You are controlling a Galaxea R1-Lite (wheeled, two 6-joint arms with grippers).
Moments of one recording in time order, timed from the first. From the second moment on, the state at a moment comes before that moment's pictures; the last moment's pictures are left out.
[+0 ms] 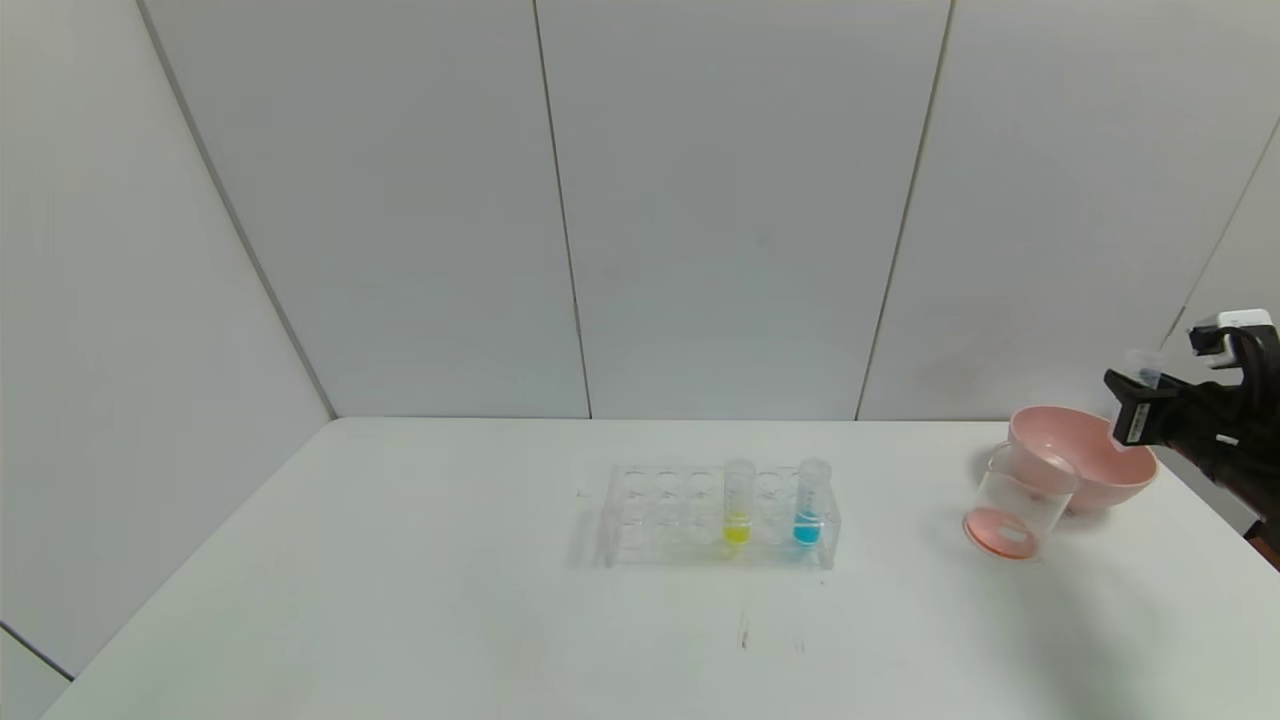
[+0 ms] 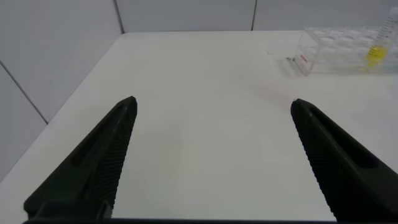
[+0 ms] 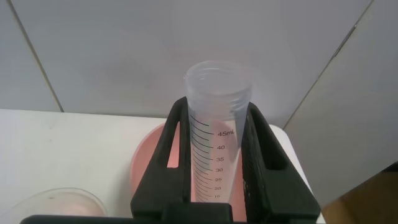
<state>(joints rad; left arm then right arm) 0.00 0.00 0.00 0.00 0.00 0.00 -0.27 1.97 -0.72 -1.21 0.14 -0.13</state>
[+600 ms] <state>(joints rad) 0.00 0.00 0.00 0.00 0.00 0.00 -0.28 2.04 -0.71 -1.23 0.14 -0.05</state>
